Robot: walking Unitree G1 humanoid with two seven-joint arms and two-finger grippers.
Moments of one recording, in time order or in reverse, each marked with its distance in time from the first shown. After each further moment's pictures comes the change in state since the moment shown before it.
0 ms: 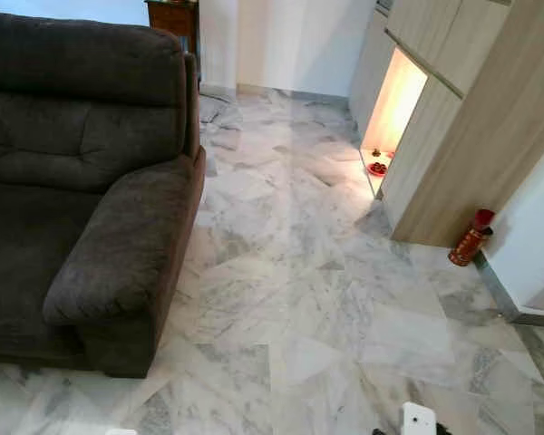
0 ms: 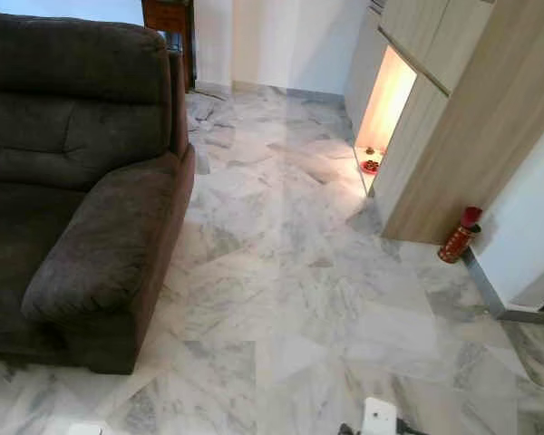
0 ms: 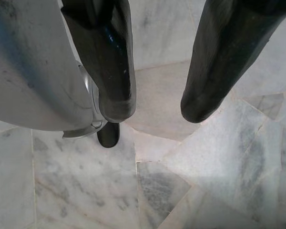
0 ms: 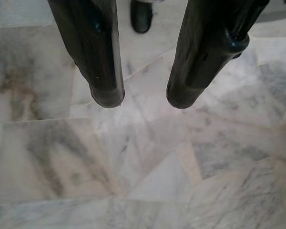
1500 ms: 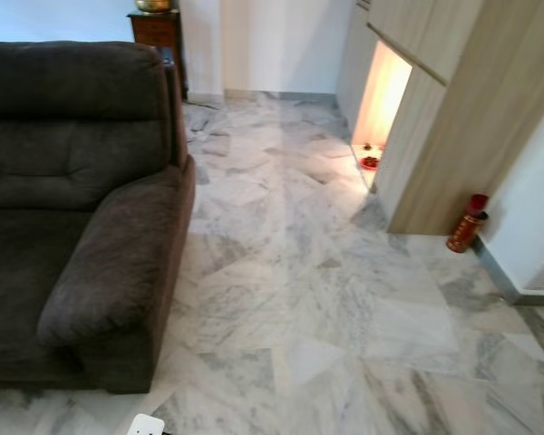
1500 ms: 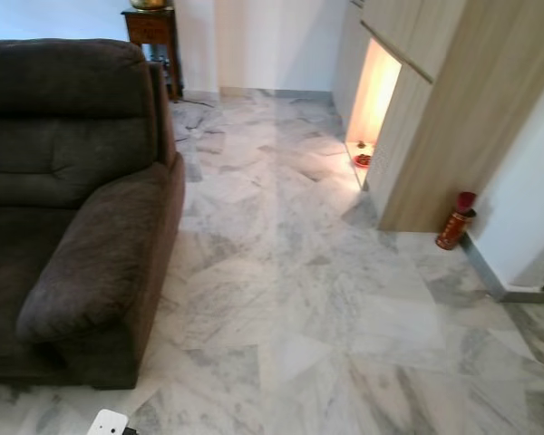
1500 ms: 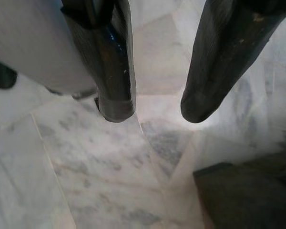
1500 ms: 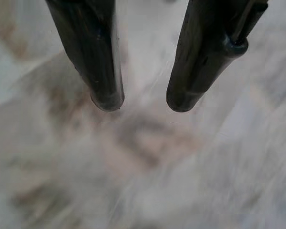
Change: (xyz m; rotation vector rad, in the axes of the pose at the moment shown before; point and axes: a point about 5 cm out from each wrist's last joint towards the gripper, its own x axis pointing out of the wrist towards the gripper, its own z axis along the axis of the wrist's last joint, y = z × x) left arm 0.003 -0.014 0.024 0.133 -0.127 -0.085; right arm -0.070 -0.092 -0.082 0.228 -0.255 -0.261
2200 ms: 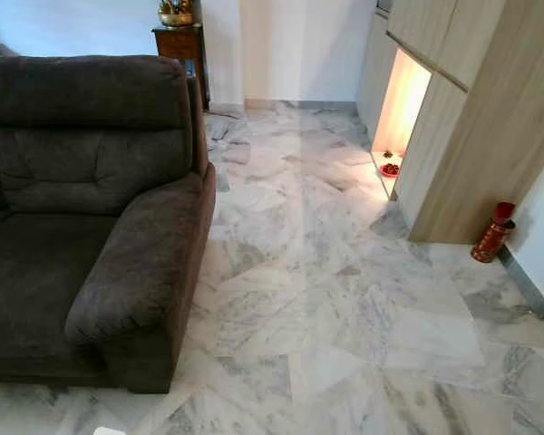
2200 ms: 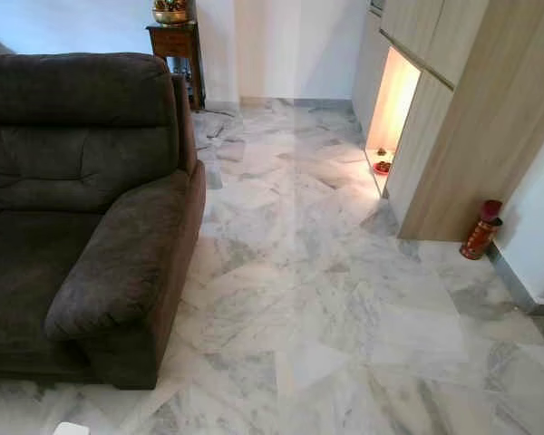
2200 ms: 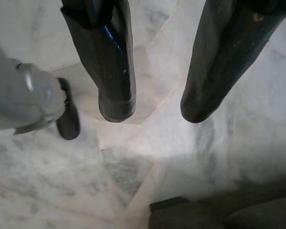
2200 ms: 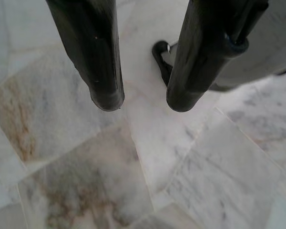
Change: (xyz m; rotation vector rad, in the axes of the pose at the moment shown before) left arm -0.010 0.030 -0.022 0.008 0.080 0.054; right arm -0.019 -0.010 -0.056 -0.003 0.409 -0.183
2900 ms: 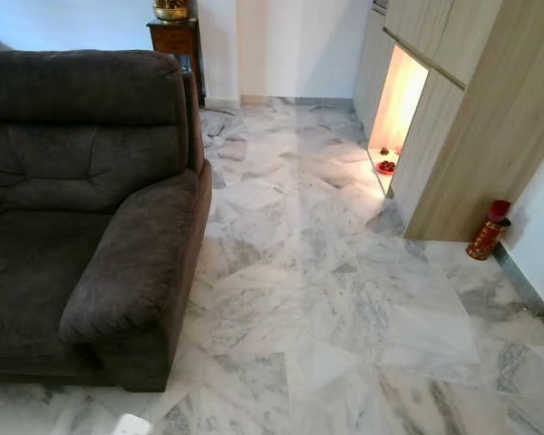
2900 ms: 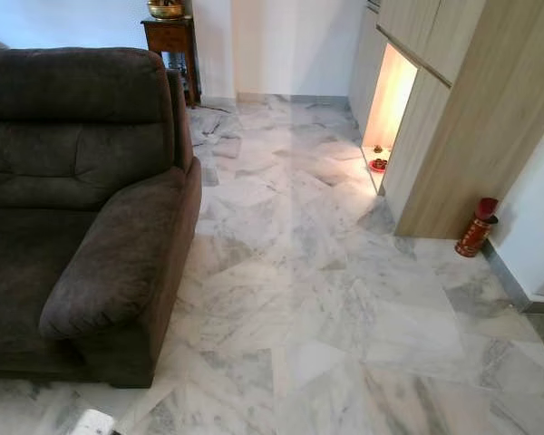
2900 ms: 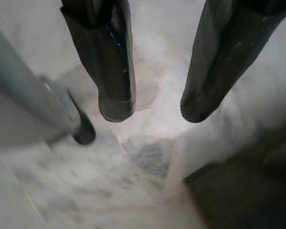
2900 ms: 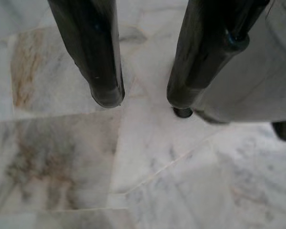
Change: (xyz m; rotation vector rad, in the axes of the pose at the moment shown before) left arm 0.001 -0.025 0.008 0.381 -0.054 -0.197; right arm 0.003 0.016 0.007 -0.439 0.012 0.168
